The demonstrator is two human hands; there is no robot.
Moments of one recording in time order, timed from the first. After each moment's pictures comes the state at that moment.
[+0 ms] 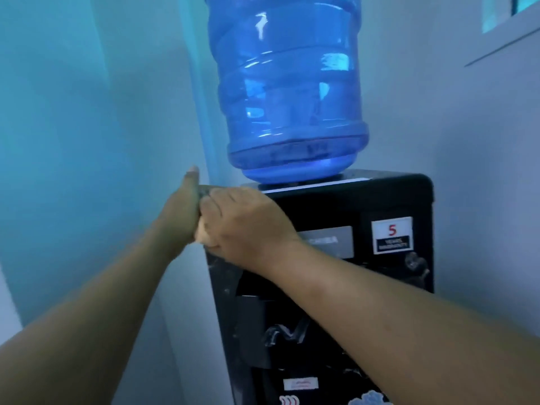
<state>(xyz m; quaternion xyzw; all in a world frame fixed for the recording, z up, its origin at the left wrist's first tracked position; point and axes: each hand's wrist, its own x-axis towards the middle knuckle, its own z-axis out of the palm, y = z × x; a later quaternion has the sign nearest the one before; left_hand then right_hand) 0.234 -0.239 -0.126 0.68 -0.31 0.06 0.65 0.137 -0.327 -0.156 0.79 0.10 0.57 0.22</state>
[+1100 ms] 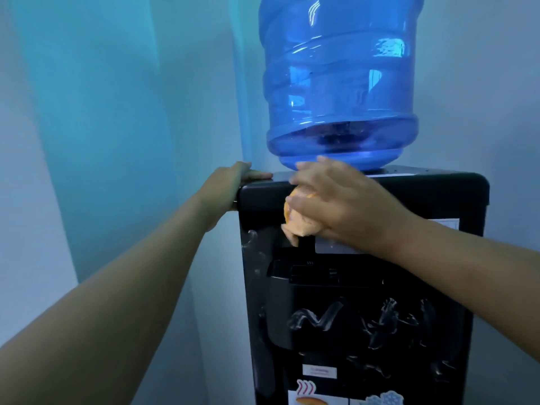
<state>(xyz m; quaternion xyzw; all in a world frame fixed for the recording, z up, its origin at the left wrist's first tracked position) 0.236 -0.232 -0.119 0.74 -0.33 0.00 0.59 0.083 -0.415 -0.148 0.76 0.25 0.53 0.29</state>
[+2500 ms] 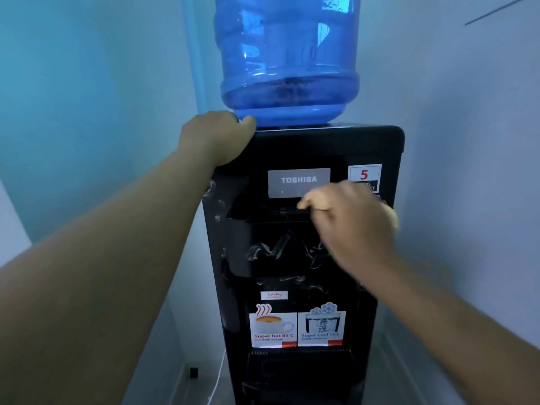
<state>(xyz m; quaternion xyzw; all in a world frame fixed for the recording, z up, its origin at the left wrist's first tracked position) 0.192 -0.273 -0.107 0.89 -0.32 0.29 0.16 -0.003 -0.392 -0.232 0.88 -0.16 0.44 -0.04</state>
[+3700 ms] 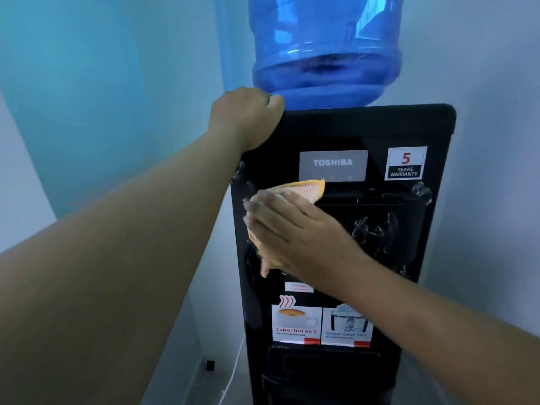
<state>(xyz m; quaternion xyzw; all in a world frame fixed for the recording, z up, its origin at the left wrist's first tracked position) 0.204 -0.277 -0.110 0.85 -0.33 0.36 0.21 0.057 -0.354 -0.264 0.84 0.19 0.44 0.28</state>
